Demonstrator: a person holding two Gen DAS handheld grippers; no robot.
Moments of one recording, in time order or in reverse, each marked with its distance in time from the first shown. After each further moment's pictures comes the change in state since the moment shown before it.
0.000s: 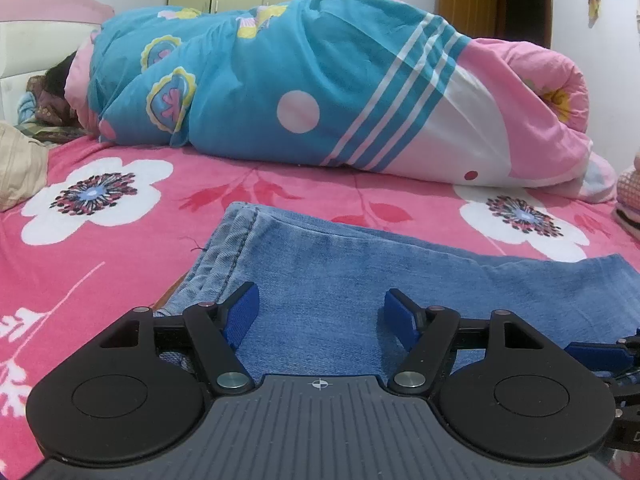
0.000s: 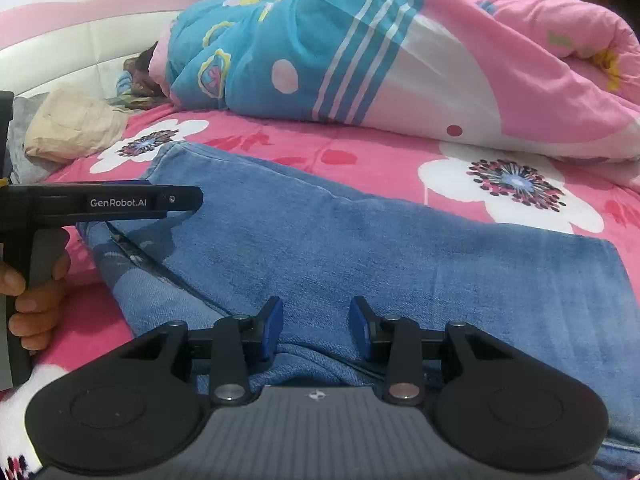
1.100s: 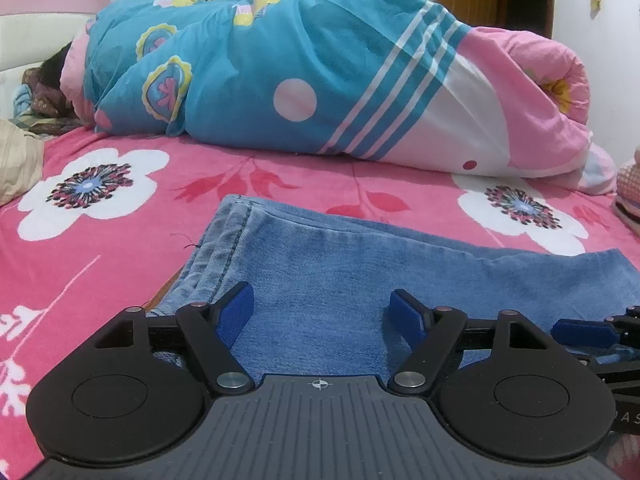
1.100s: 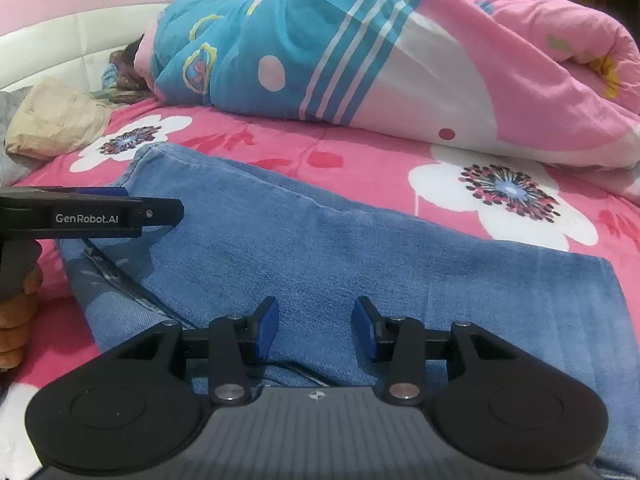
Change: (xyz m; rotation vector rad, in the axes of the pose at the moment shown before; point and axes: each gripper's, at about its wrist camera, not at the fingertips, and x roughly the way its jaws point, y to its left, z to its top) left arm 0.003 -0.002 0.003 0.005 0.044 -0.001; right arm 0.014 0.001 0.012 -0.018 0.007 -0.059
